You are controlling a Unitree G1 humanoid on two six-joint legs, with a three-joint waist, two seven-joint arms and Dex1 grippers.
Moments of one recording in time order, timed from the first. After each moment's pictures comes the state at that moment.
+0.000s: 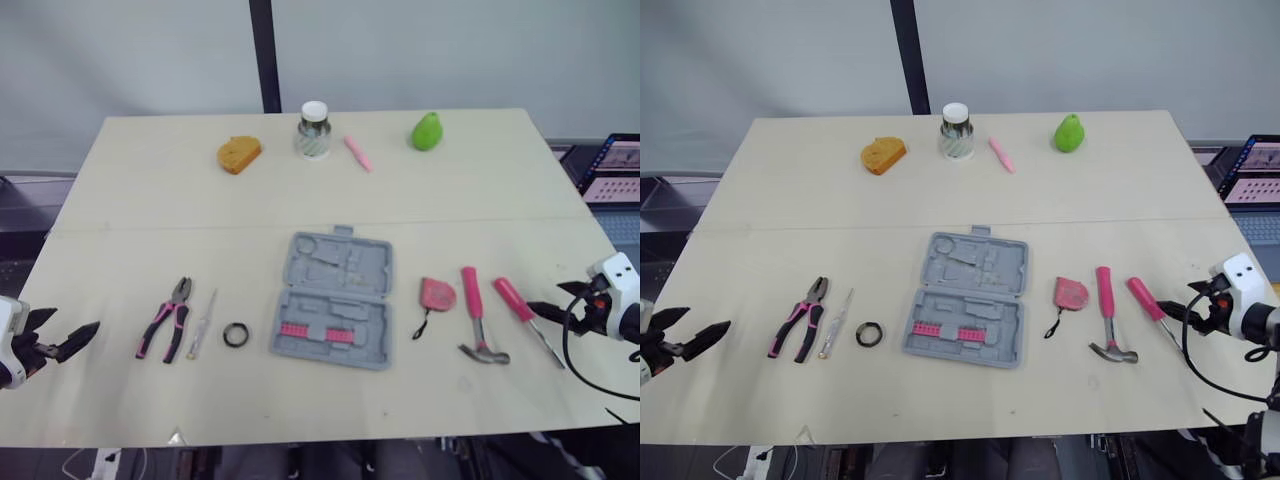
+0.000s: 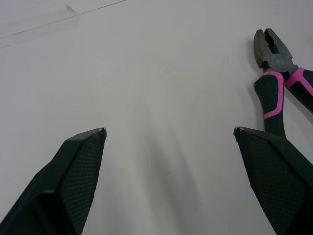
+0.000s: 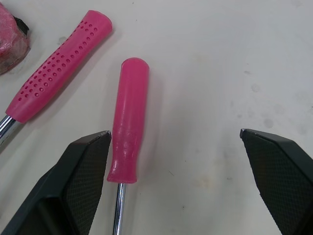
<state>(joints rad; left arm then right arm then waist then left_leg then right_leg) 0.11 0.87 0.61 0.38 -0.34 0.18 -0.81 -0.52 -0.96 -0.21 1.09 0.14 -0.06 1.13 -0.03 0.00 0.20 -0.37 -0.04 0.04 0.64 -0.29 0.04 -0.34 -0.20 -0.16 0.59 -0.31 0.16</state>
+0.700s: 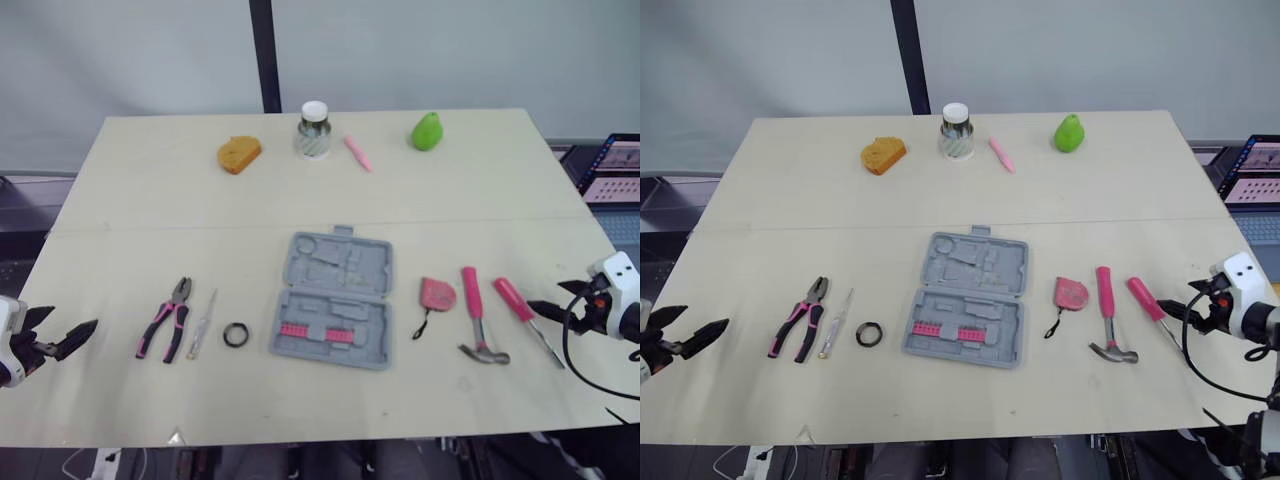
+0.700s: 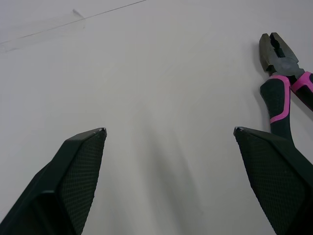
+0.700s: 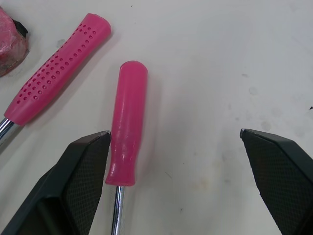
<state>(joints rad) 0.09 0.87 0.61 0.41 -0.34 0.15 -0.81 -0.52 -0.96 -0.21 1.09 0.14 -0.07 1.13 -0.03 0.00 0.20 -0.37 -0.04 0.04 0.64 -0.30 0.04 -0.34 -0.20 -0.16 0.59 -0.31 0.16</state>
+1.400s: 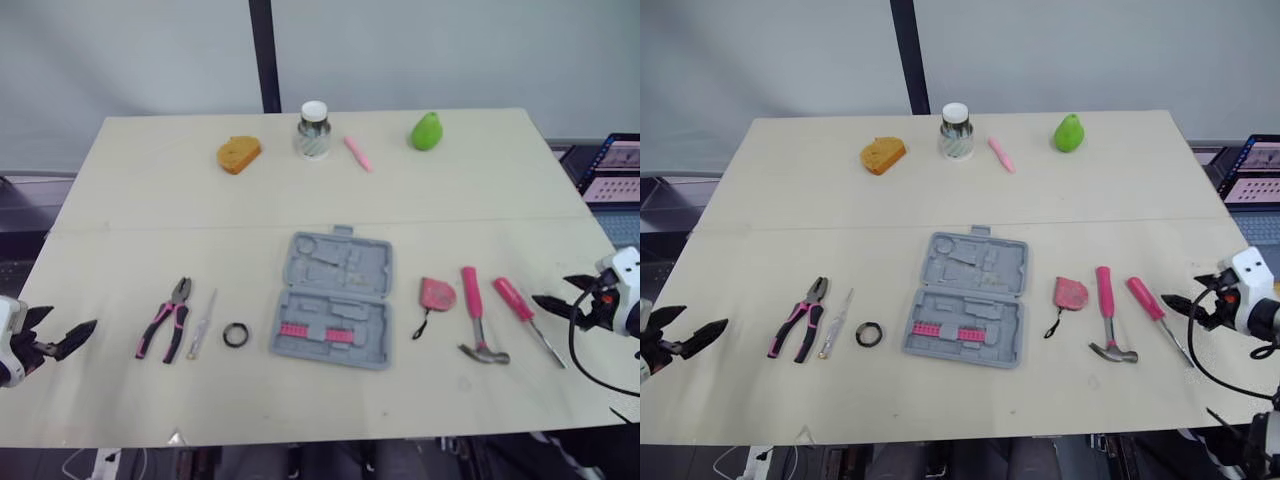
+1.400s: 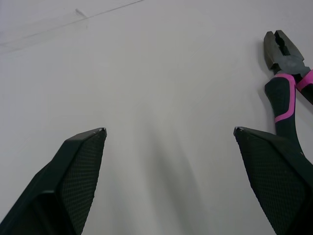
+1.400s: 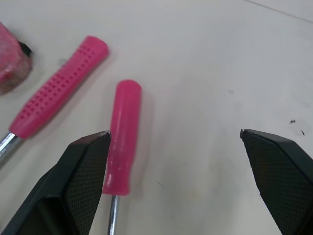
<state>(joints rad) 0.09 0.87 0.60 0.40 -0.33 0.15 -0.80 -0.47 -0.97 -0.25 0.95 0.20 -0.01 1.16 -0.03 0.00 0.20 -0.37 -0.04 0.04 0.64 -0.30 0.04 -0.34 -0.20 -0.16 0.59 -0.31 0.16</state>
